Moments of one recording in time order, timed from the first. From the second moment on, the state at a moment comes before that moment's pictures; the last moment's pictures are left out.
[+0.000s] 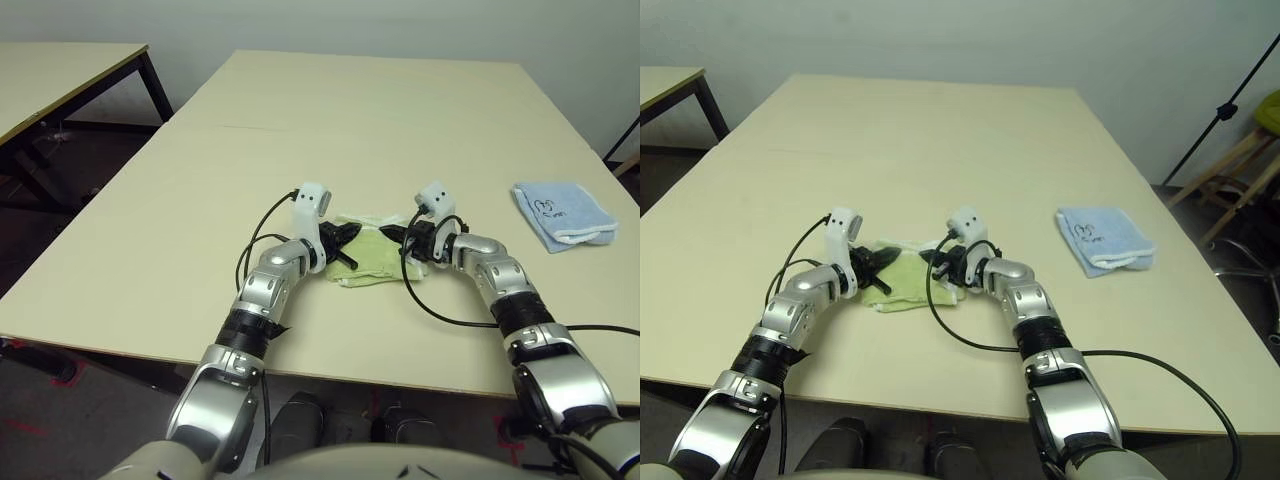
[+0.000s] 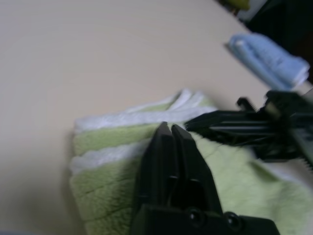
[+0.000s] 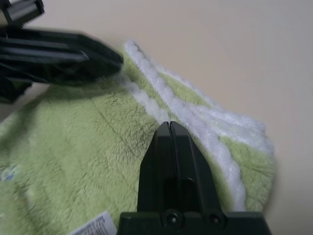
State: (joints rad) left arm -0.50 0.13 -0.05 0.27 -0.32 0.47 -0.59; right arm -0.61 -0.31 0.08 0.64 0.20 0.23 0.87
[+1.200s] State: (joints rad) left arm -0.69 0.22 0.08 0.52 -0.53 1.04 -0.61; right arm -0.49 -0.82 0.05 0.11 0.30 0.36 1.30
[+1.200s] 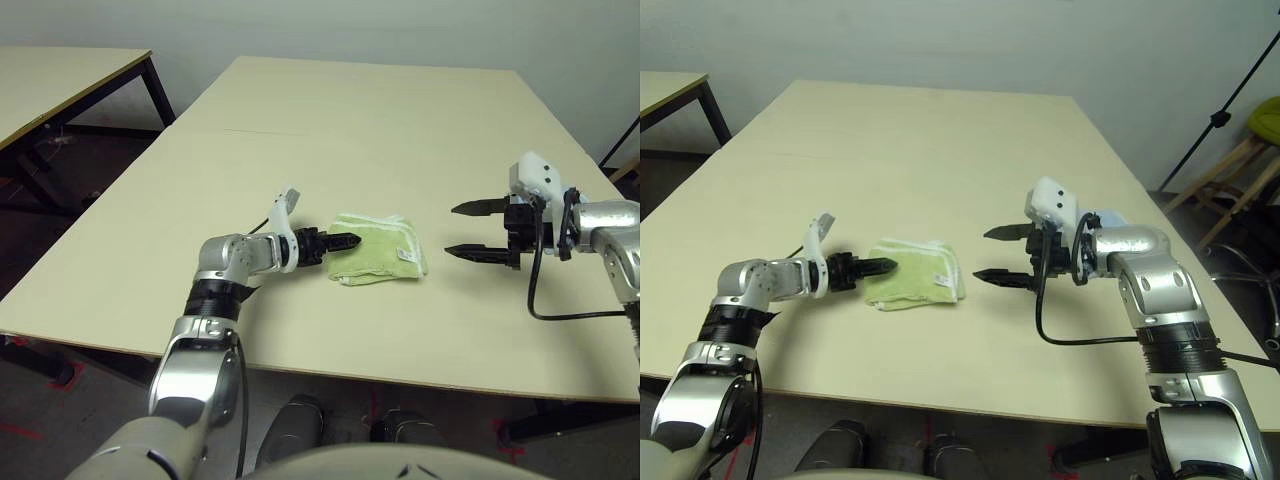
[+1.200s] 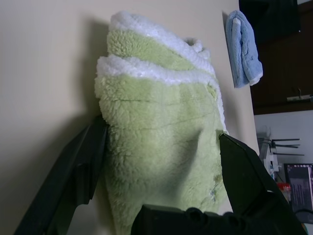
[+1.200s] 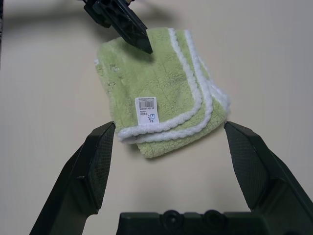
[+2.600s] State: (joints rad) left arm -0.69 0.58 0.59 0.96 -0.52 0.48 -0.35; right arm -0.52 -0.74 0.10 0.17 0.25 0.34 1.24
